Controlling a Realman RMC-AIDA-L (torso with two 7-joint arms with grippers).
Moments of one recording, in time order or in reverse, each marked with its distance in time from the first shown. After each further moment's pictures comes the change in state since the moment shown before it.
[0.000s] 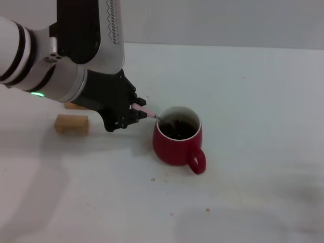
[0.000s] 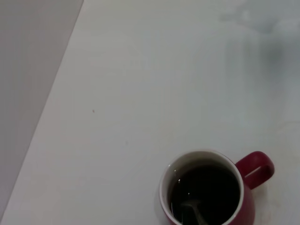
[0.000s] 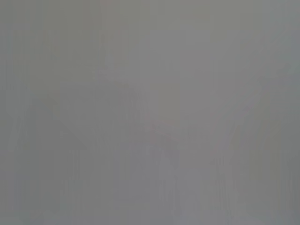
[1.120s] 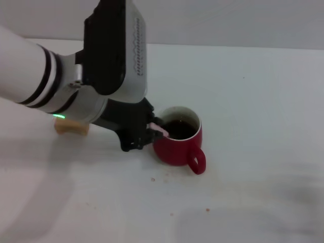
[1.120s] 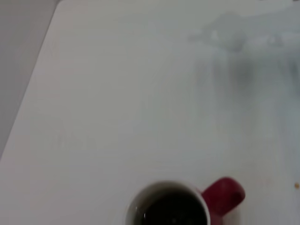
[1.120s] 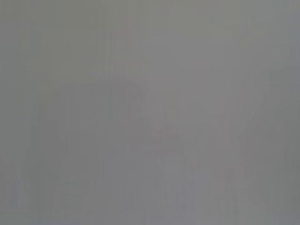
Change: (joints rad) left arm 0.039 -0.001 0.137 -0.006 -0.026 0.070 -0.013; right arm 0.000 0.002 -0.014 -0.001 -0.007 0.006 0.000
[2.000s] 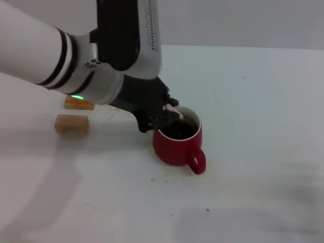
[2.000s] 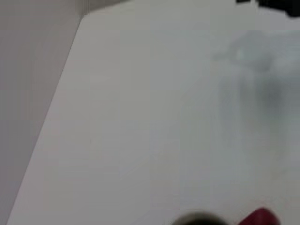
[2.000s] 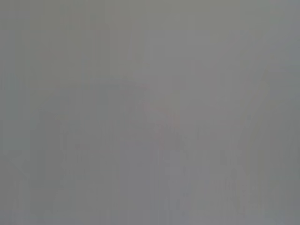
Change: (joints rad) left arm -0.075 -0.005 -0.027 0.092 -0.031 0.079 0.008; right arm 0.004 0.000 0.000 0.002 0.000 0.002 0.000
